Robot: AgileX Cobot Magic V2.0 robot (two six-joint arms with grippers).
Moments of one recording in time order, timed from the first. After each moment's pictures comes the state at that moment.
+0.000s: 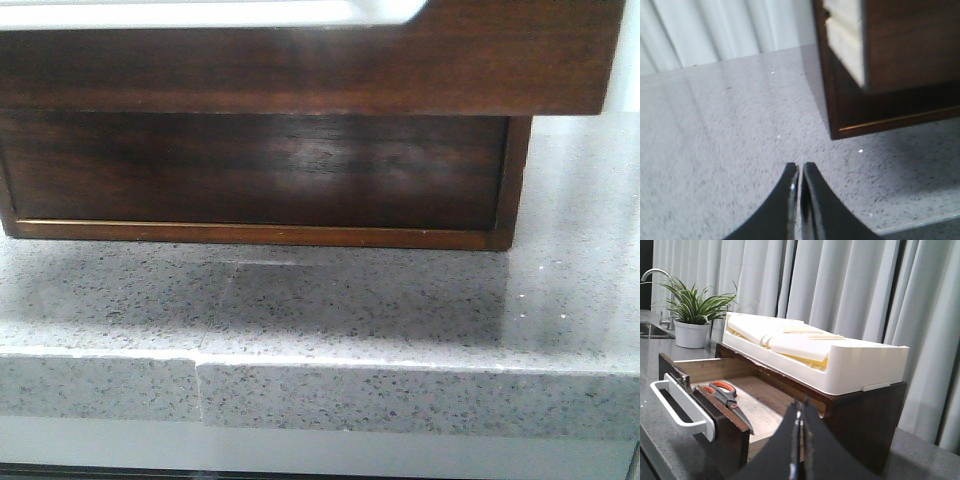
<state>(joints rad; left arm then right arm) -0.21 -0.01 -0.05 0.02 0.24 0.09 0.84 -0.01 -0.61 -0.37 0.53 0.06</state>
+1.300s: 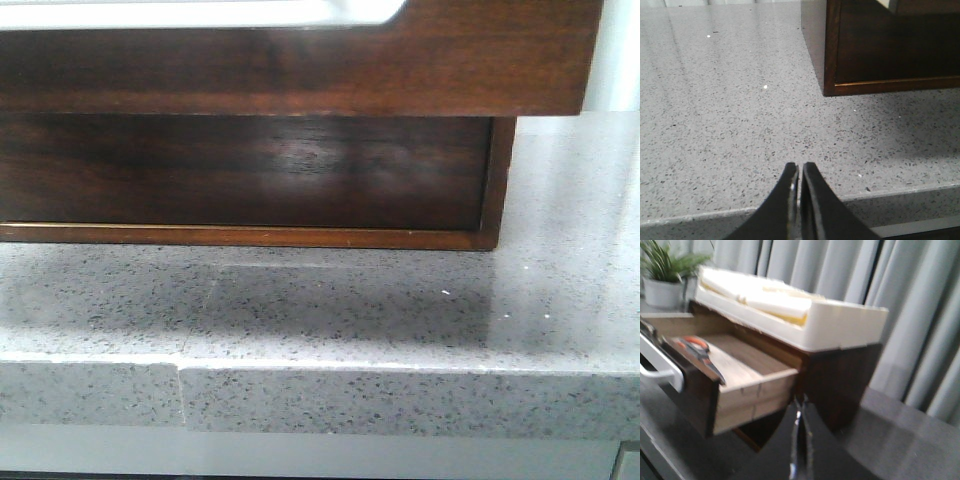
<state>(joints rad) -0.21 -0.01 0.00 0.04 0.32 -0.04 0.84 -0.01 -0.58 -0.44 0.67 0.06</state>
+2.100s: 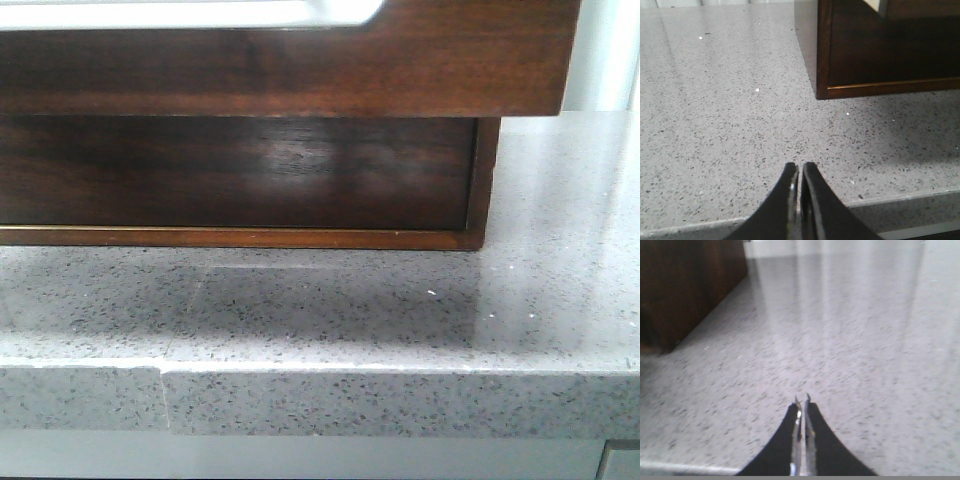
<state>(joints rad) -0.21 -0.01 0.00 0.04 0.32 -0.04 0.03 -0.01 0.01 0.02 0.31 0.04</state>
